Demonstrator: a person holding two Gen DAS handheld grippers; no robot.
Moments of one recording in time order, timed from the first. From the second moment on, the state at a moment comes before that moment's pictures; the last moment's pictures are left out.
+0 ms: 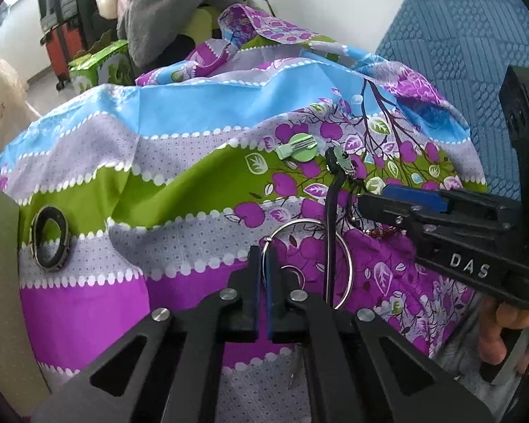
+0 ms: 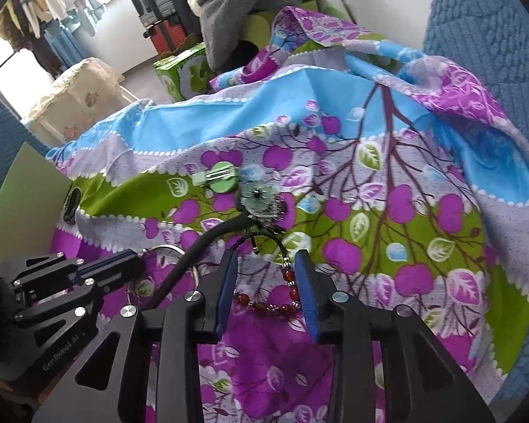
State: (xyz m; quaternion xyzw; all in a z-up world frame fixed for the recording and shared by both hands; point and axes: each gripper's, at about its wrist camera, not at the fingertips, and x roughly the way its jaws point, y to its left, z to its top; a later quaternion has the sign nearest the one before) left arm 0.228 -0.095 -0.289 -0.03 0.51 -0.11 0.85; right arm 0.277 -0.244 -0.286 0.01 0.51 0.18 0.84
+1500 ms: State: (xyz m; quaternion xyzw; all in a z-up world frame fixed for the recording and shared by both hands) left arm 0.203 -0.050 -0.231 -0.10 0.46 -0.07 0.88; right arm 0.249 -0.211 -0.255 -0.02 0.46 0.22 0.86
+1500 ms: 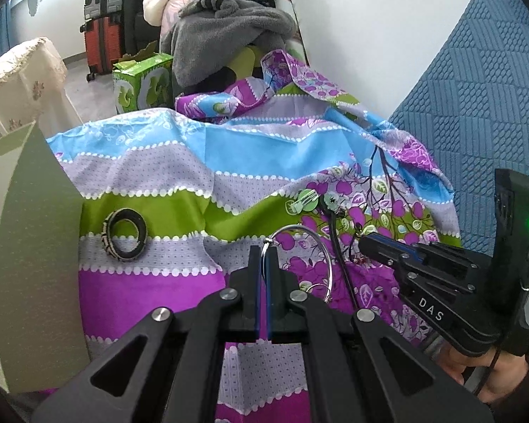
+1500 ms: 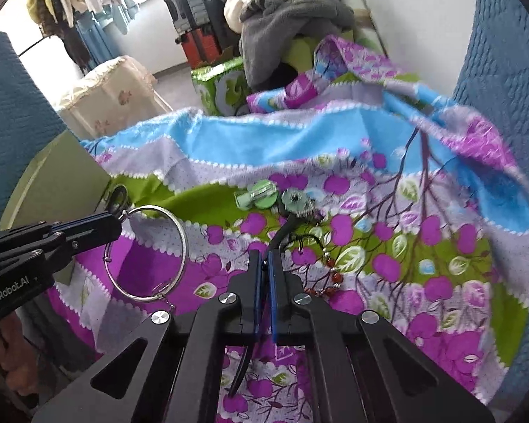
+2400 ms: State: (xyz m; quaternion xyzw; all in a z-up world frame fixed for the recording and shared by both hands) left arm 0.169 0.000 -0.123 -0.11 0.39 -0.03 0.92; right arm 0.222 -0.191 -0.137 -0.01 0.38 0.23 0.89
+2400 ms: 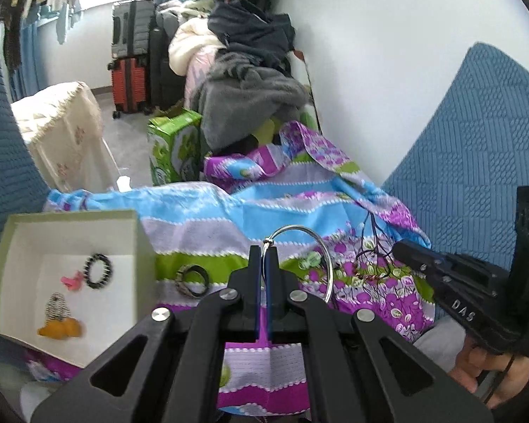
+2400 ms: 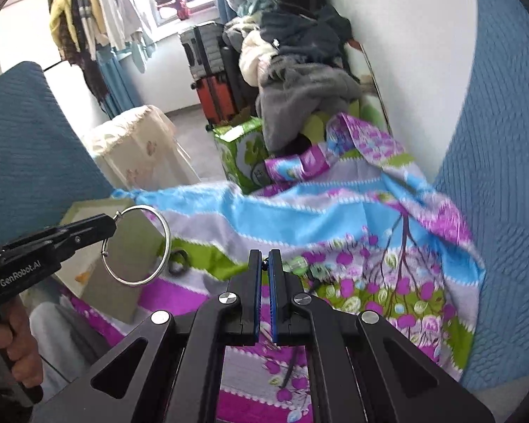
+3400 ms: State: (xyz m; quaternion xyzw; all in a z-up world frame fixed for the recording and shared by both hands) left arm 0.114 0.191 -0.113 -0.18 0.39 0.10 0.90; right arm 0.193 0.033 -0.067 -0.06 0.35 0.37 0.86
